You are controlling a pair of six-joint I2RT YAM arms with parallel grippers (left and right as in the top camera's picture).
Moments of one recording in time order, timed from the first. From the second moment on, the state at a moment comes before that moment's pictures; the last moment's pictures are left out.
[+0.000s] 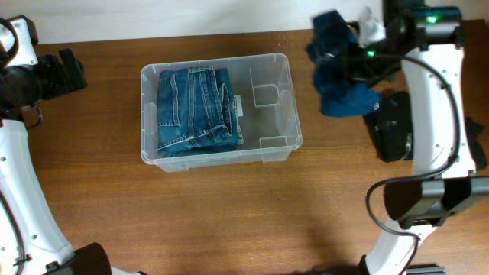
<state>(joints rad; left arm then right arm) 0.31 1.69 2.09 -1.24 0.15 0.00 0.03 1.99 2.31 -1.53 -0.28 0.08</state>
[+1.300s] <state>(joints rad) 0.31 1.69 2.09 -1.24 0.15 0.00 0.54 2.10 1.95 -1.11 0.18 0.63</state>
